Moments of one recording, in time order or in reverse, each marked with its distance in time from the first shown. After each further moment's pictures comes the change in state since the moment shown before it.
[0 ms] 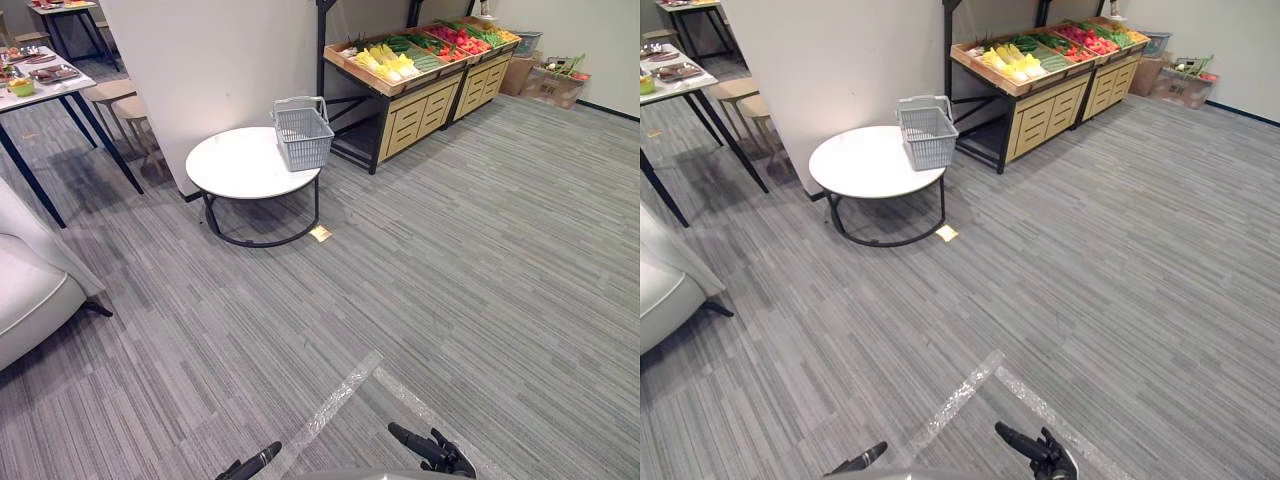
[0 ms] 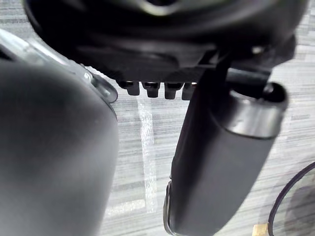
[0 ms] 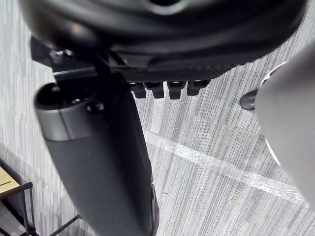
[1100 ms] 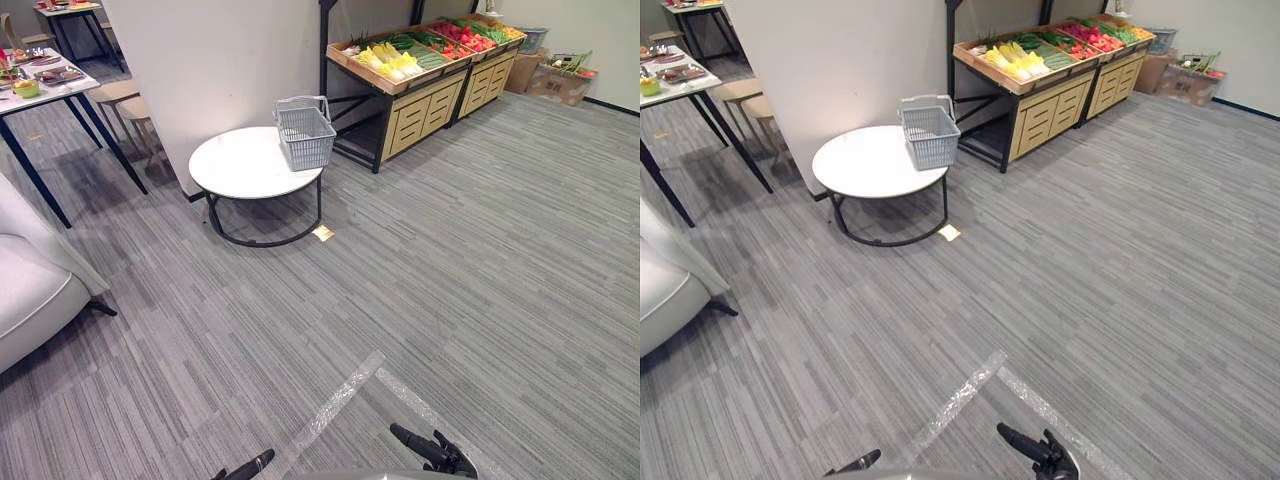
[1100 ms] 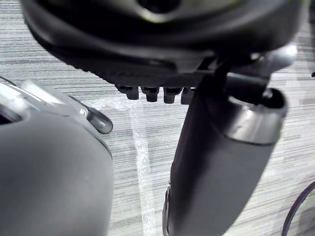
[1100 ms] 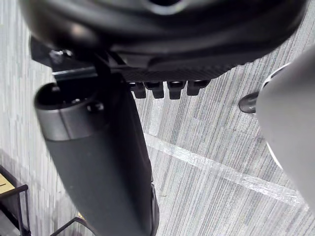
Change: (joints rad) left arm -0.005 -0.006 0.004 0.003 0.060 -0.007 0.098; right arm -0.001 -0.003 -0.001 -0.003 -0.001 0.020 -0.022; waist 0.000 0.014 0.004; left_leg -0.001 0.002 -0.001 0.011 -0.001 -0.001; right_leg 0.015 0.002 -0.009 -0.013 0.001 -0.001
